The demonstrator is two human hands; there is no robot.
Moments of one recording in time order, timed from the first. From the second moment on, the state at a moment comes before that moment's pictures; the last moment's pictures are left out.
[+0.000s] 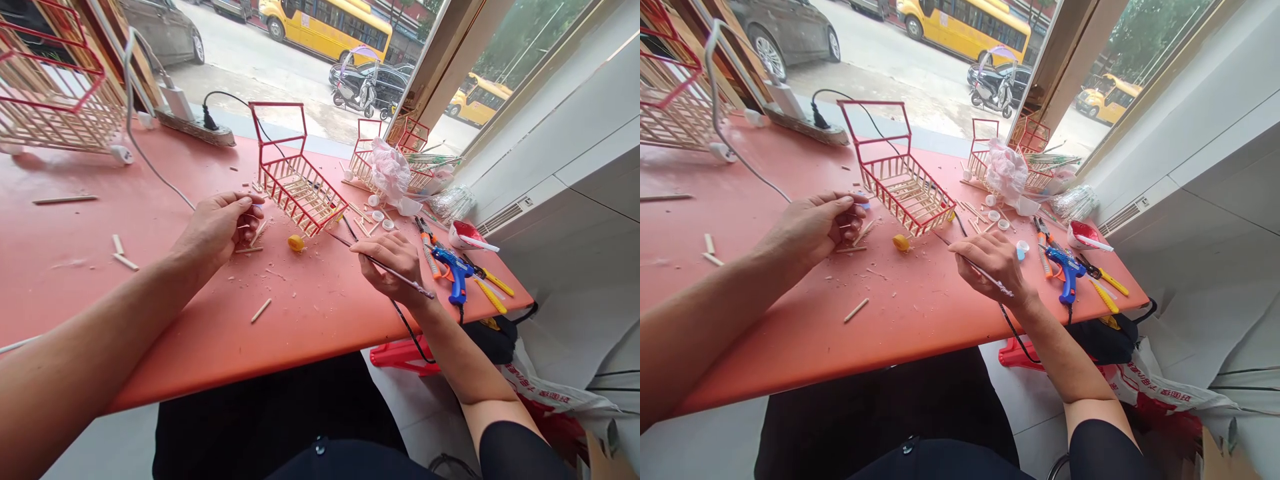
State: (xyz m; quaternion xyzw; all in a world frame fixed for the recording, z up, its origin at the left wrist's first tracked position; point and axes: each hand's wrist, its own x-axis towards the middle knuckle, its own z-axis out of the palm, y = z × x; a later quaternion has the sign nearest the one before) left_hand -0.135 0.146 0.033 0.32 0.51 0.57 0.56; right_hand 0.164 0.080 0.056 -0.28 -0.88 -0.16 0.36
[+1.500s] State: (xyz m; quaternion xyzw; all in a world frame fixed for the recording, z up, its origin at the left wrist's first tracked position) left_hand -0.133 0.146 0.036 0.31 0.51 0.57 0.56; right_hand 0.172 0.081 0.045 -0.36 -0.81 -0.15 0.44
